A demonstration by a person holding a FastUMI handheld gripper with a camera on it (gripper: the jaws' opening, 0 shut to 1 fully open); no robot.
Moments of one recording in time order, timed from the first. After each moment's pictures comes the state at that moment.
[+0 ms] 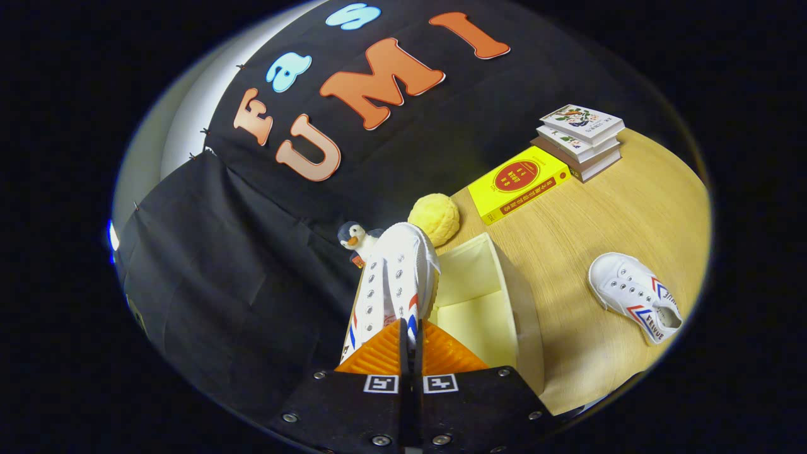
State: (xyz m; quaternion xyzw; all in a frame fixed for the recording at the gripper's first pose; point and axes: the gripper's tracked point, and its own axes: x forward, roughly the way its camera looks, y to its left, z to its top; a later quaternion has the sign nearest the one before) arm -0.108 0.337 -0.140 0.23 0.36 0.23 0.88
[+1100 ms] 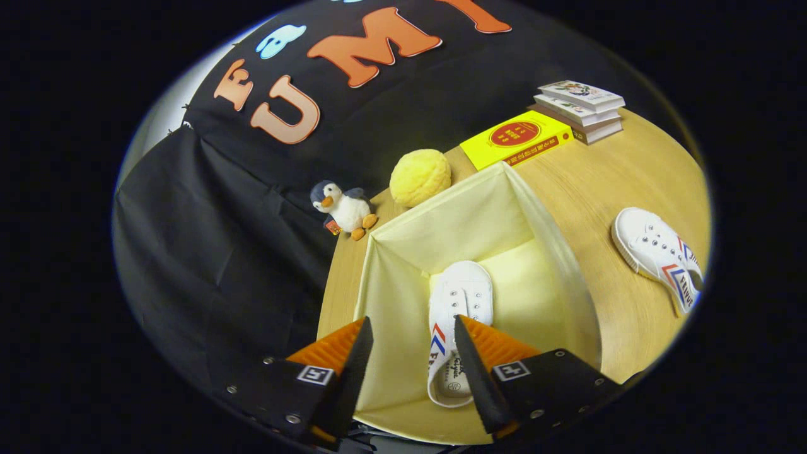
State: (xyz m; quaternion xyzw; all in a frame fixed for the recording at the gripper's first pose) arm -0.113 0.375 -0.191 0.18 0.40 0.20 0.88
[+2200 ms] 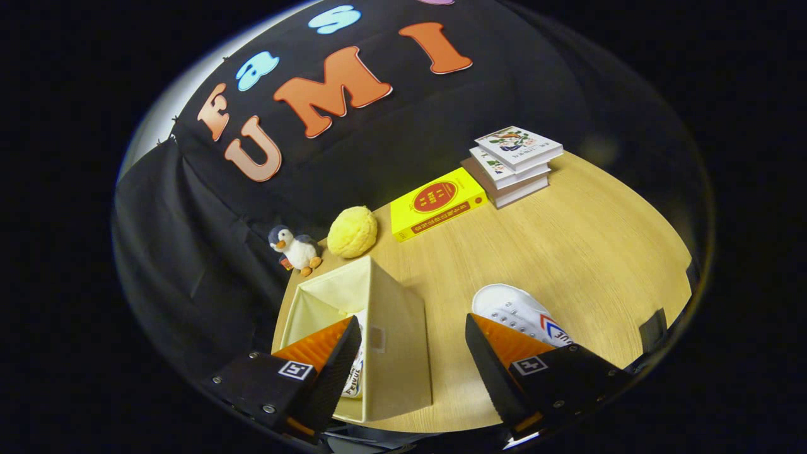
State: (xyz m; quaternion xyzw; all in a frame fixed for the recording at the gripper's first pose) arm -0.072 0.165 -0.158 0.16 0.36 0.11 0.91
